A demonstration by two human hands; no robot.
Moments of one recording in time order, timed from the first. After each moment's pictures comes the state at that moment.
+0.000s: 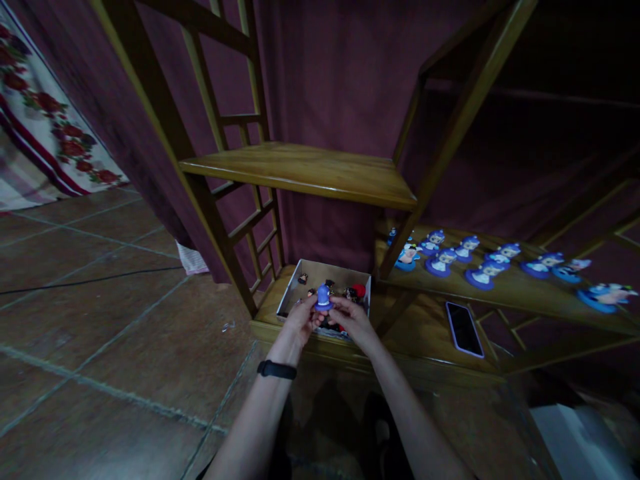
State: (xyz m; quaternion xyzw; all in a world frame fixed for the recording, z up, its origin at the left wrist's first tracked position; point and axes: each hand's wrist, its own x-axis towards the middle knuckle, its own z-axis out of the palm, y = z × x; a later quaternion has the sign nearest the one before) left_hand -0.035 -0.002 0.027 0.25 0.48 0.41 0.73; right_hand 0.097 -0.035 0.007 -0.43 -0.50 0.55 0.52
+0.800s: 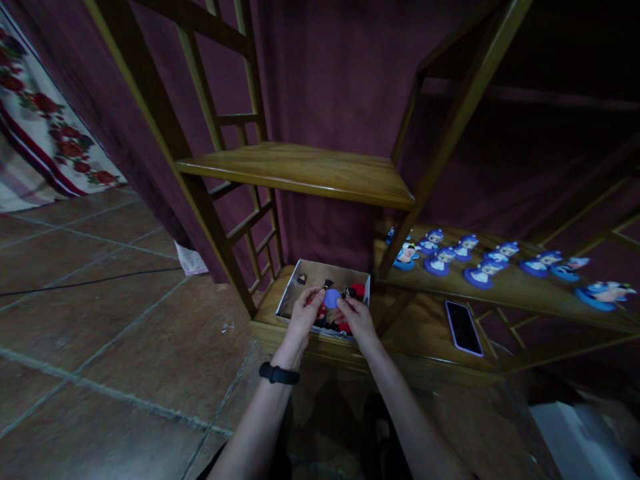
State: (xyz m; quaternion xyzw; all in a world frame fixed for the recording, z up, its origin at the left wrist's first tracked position) left_hand -0.026 -0.006 0.027 0.39 0.49 0.50 0.60; right_hand 0.102 -0.029 0.001 -0.54 -0.42 0.50 0.54
